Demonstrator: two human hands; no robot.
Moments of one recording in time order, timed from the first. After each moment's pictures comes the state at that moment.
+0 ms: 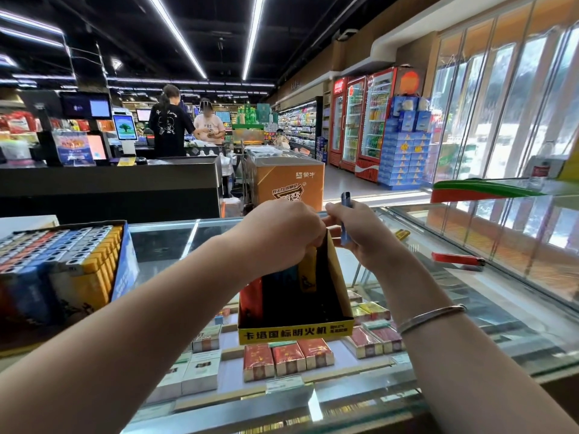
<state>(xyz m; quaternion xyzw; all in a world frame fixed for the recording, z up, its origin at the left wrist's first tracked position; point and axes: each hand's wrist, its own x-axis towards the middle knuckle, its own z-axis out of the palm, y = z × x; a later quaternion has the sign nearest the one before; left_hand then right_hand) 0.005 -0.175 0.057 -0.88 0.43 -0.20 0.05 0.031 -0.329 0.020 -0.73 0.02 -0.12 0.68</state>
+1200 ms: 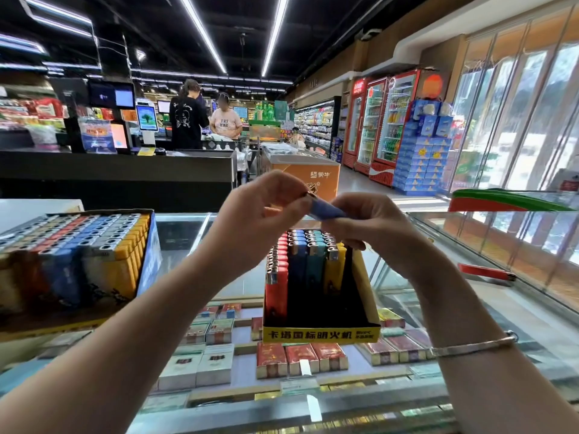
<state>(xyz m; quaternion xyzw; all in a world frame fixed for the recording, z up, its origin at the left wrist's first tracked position) 0.004 -0.121 0.040 -0.73 0.39 -0.23 -0.52 -0.001 -0.315 0.038 -0.76 -0.31 -0.10 0.56</state>
